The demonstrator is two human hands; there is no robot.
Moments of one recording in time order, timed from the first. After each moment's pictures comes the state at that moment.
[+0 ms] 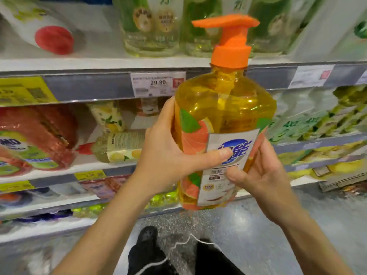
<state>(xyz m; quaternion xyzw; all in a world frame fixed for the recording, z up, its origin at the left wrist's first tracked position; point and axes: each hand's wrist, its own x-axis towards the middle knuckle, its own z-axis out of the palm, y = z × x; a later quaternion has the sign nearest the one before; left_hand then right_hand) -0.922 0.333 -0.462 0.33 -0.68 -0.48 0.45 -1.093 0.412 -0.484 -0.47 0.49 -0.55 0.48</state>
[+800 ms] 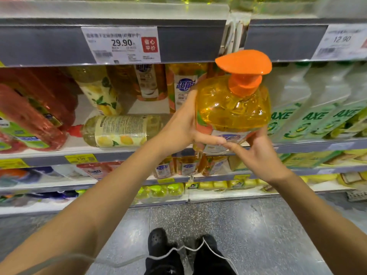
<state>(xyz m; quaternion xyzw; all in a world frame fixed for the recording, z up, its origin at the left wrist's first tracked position) -0.999 0.265 -0.562 0.32 -0.75 -0.47 0.34 -1.188 0.333 -0.596 -0.61 0.58 -0.43 0.34</state>
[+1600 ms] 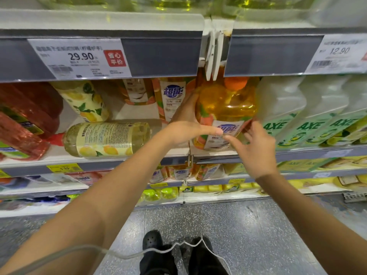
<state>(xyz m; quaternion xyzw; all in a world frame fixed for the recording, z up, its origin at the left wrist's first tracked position) -1.048 0.214 -0.579 0.47 -0.71 -0.45 0.26 -1.219 0.300 -0.617 -0.57 0.73 -0.36 0.14</state>
